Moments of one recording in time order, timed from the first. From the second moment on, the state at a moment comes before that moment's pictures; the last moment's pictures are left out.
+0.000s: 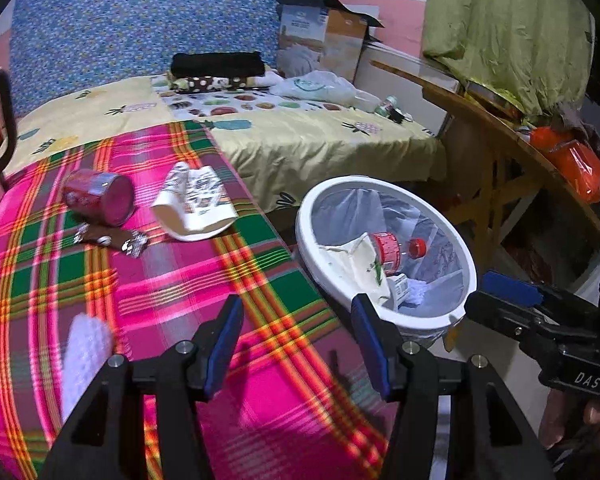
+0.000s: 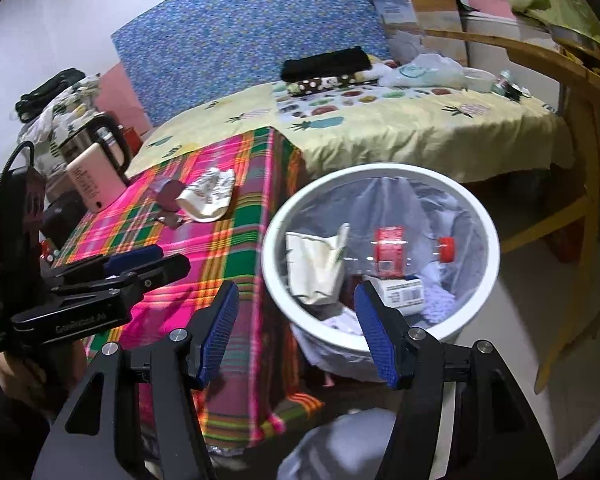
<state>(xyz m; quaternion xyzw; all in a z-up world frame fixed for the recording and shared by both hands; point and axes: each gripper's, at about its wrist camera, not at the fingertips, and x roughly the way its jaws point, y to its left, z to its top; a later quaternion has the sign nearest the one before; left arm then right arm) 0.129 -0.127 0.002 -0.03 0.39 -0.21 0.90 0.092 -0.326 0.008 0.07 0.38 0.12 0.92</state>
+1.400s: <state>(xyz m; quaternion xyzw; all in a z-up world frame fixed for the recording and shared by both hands) 0.106 -0.019 -0.050 -0.04 0.42 -0.06 0.90 0.095 -0.245 0.008 0.04 0.38 0.21 0.90</state>
